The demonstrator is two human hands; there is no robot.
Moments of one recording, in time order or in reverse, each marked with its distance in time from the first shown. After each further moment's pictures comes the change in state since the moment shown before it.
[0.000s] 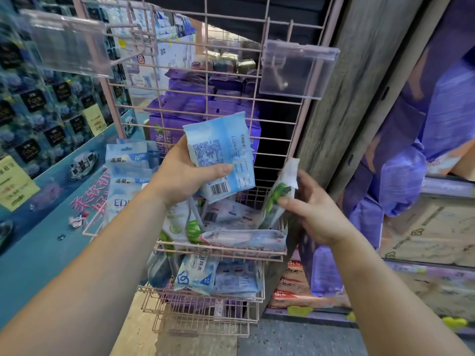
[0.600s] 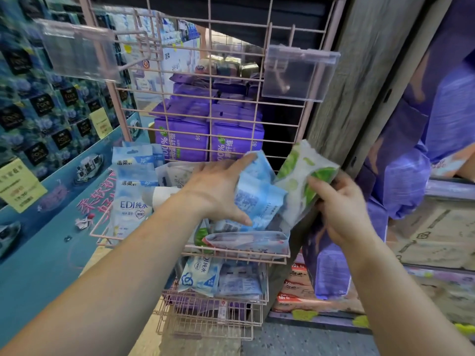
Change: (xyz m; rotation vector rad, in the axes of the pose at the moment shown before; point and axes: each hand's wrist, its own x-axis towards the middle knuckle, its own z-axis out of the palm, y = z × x) left_hand 0.000 0.006 0.035 1.245 -0.332 0.118; right_hand -0.009 -0.024 0.001 0.100 0.474 -0.115
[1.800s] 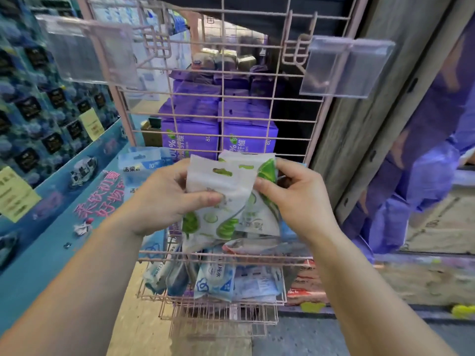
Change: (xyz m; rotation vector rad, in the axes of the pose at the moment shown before) left_hand -0.054 -0.070 -0.018 -1.133 0.181 0.041; right_hand -0.027 -0.008 0.097 -0.277 -0.203 -0.162
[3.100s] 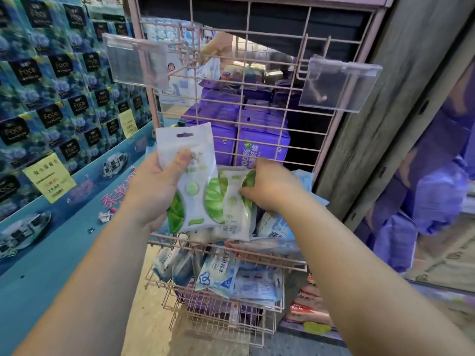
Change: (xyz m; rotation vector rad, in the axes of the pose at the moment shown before) left_hand -0.017 0.004 0.003 -0.380 0.537 -0.052; right_hand 0.045 -0.017 0.028 -1.054 -0.398 0.105
